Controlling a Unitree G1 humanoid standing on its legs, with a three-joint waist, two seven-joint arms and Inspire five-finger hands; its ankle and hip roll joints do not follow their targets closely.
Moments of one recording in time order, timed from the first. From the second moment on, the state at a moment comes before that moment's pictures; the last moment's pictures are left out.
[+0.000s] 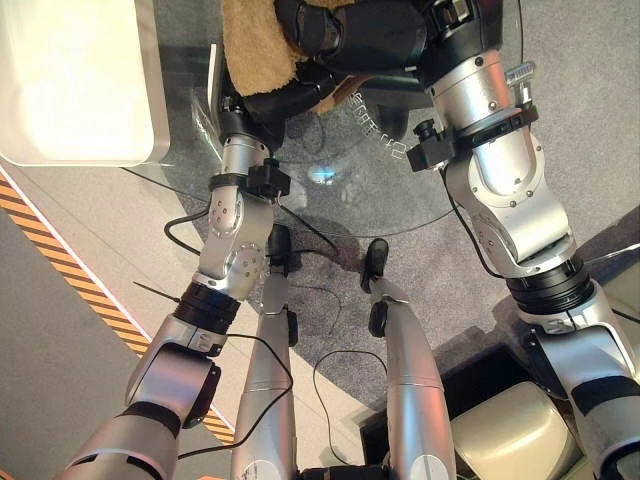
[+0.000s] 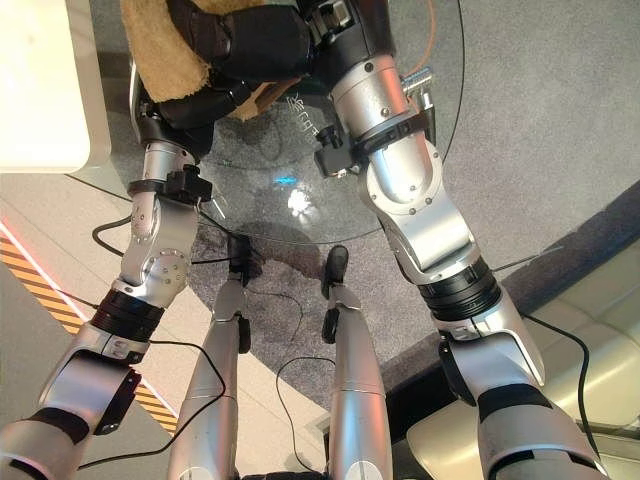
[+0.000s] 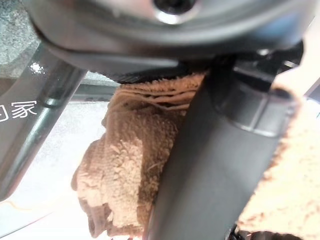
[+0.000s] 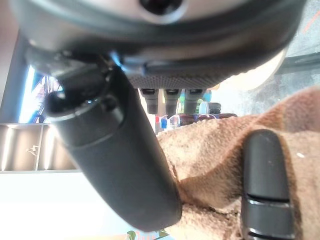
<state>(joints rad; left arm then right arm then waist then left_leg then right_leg) -0.87 0.36 -0.28 0.26 -0.89 -0.36 0.18 -1.05 -0.51 0.35 -0.06 0.36 -0.08 -0.16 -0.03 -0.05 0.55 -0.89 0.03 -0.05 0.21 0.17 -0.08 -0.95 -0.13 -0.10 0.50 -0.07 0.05</state>
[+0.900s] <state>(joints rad) -0.87 0.40 -0.21 0.31 -0.95 -0.43 0.19 -1.04 -0.51 0.24 -0.02 0.43 -0.15 -0.32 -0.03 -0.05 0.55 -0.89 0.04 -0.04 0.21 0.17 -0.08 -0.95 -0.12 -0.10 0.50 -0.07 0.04</state>
